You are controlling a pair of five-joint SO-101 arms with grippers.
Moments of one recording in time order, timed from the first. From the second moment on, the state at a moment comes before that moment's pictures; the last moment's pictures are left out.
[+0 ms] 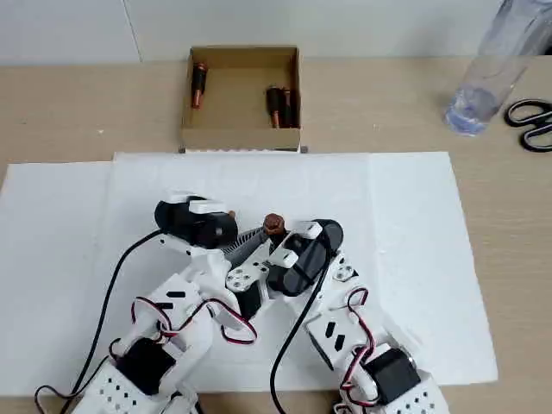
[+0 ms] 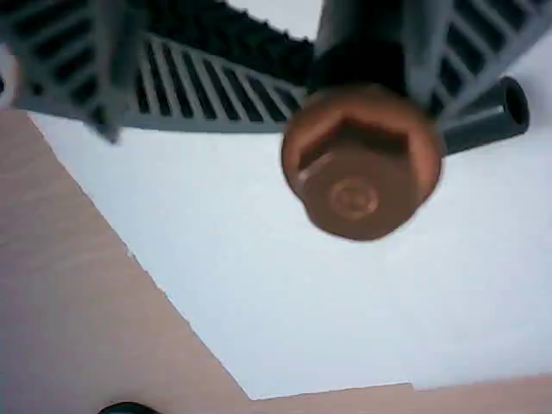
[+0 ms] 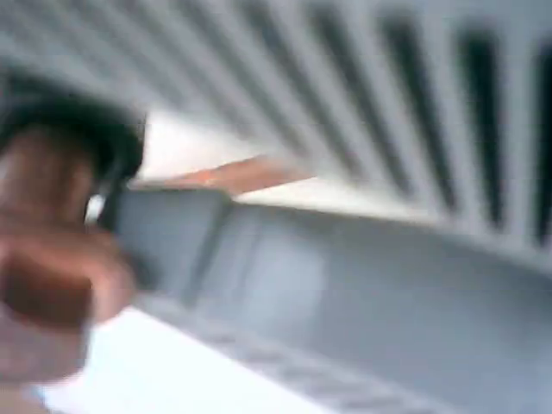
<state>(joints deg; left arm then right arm) 34.7 -81.3 78.5 37.4 28.8 -35.2 -99.1 86.0 39.2 8.0</state>
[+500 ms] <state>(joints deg) 26.5 -81.1 76.7 43.9 19.3 -35.4 -99.3 85.6 39.1 8.0</state>
